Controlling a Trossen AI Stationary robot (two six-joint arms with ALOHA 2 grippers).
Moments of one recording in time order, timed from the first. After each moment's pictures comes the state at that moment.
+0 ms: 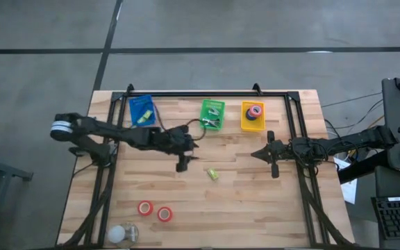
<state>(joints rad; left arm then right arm) 0.01 1.44 0.88 -0.06 -0.03 0.02 0.13 0.45 0.02 0.21 0.13 0.16</state>
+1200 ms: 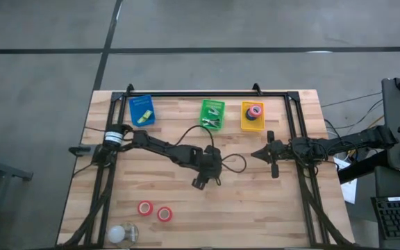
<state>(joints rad) -0.11 2.05 1.42 -0.36 -0.05 0.40 0.13 0.45 0.02 0.21 0.13 0.16</state>
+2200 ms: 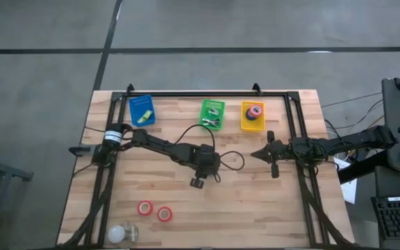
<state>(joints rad) -0.10 2.05 1.42 -0.46 -0.04 0.24 0.13 0.45 0.02 0.21 0.13 0.16</state>
